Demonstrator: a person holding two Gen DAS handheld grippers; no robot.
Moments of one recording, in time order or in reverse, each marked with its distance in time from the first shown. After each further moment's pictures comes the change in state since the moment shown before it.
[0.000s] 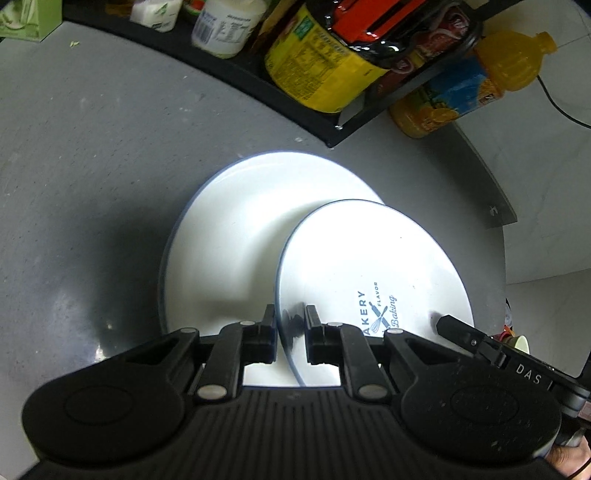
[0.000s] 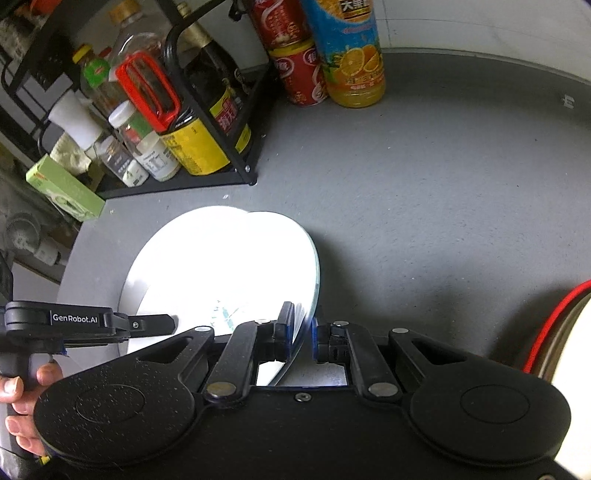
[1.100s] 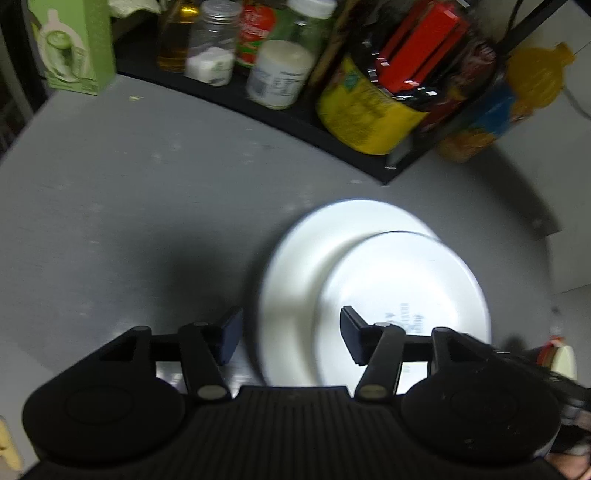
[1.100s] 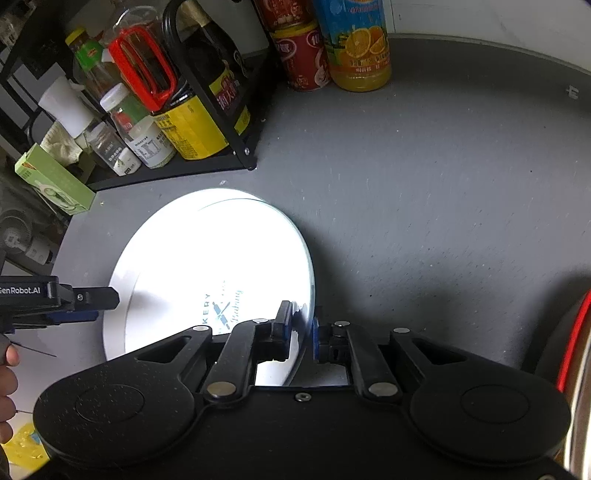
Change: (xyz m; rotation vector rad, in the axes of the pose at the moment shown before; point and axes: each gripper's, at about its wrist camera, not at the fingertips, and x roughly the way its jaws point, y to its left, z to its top) left arm -0.032 0.012 0.010 0.049 -0.091 0.211; right arm 0.021 0.008 -0.008 0.011 0.003 -0.018
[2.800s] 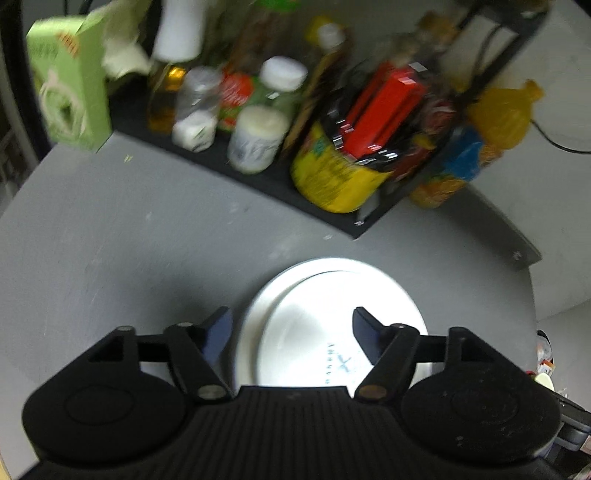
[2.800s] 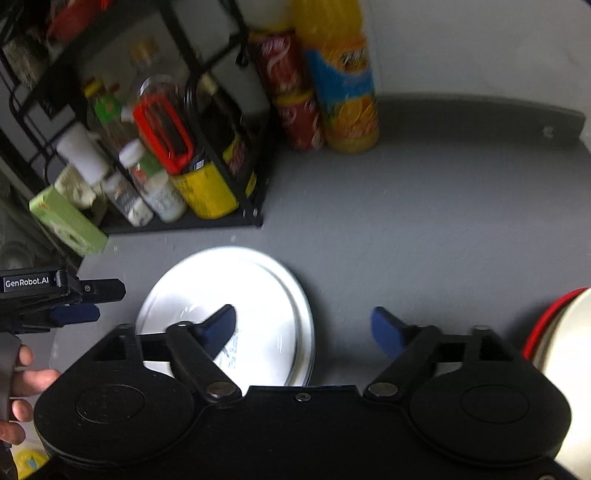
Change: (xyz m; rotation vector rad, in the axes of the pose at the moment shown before) left arm -0.039 -0.020 0.012 0.017 -0.148 -0.062; right arm -0.053 0.001 0.011 0.018 -0.155 -0.009
